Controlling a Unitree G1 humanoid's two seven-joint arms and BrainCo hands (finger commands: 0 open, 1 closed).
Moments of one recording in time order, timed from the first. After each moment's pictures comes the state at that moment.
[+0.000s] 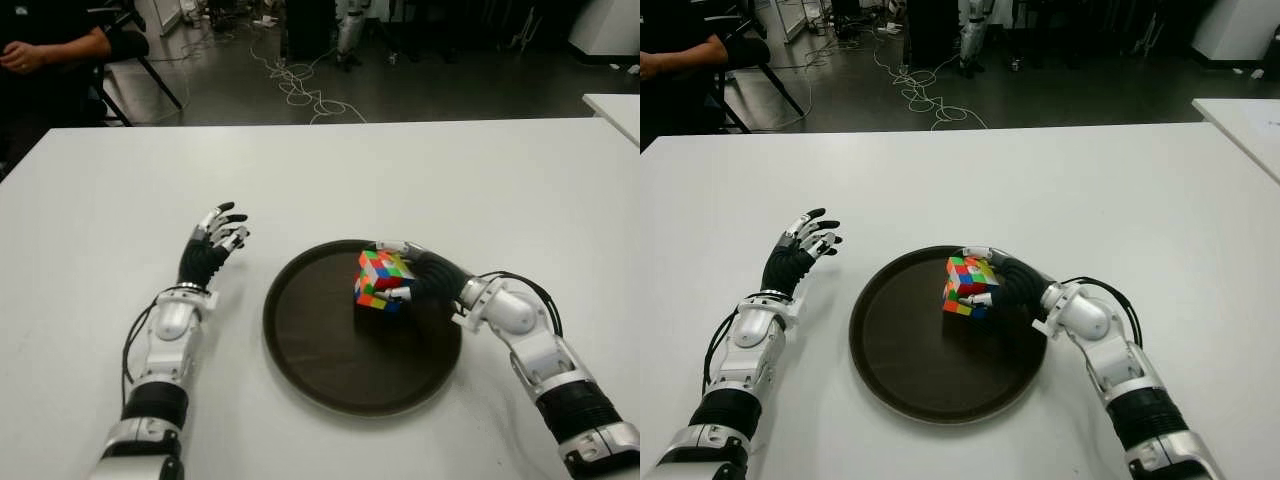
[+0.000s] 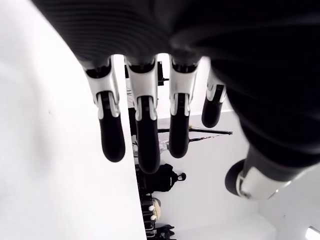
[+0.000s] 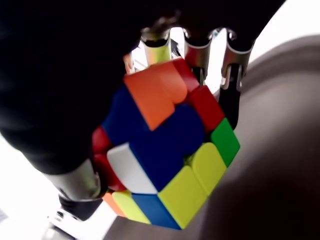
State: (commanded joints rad) left arm -0.36 0.10 0.10 0.74 -0.05 -0.42 -0.12; right arm -0.30 -0.34 0.24 0.42 -0.23 -0.43 0.40
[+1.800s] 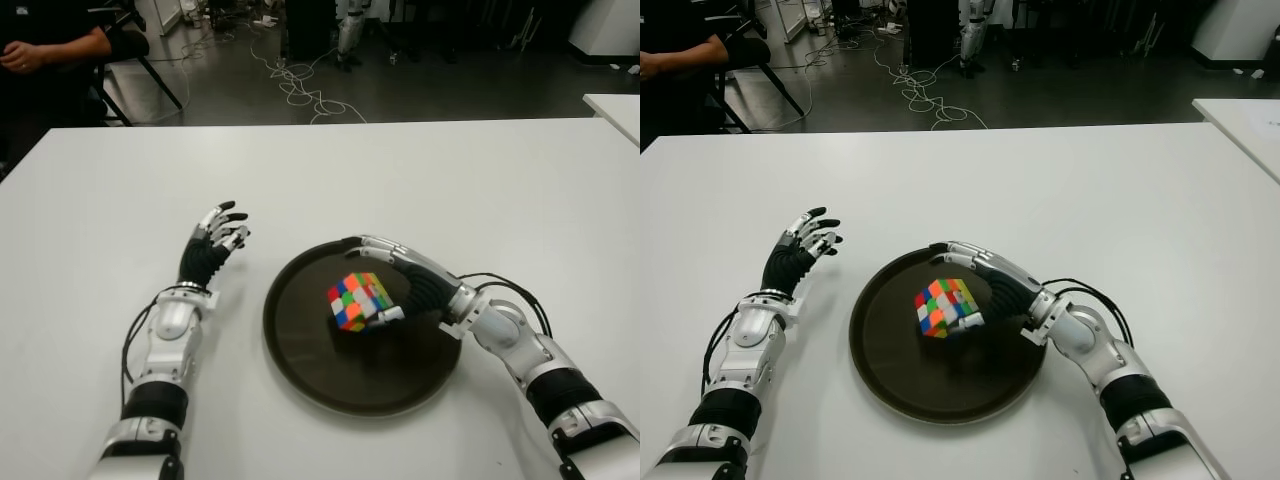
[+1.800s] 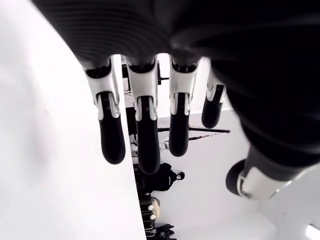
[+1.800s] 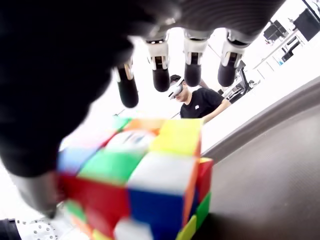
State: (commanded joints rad) left arm -0.36 0.10 0.11 0.74 -0.04 -0.43 -0.13; right arm -0.39 -0.31 0.29 0.71 -0.41 -0.89 0.15
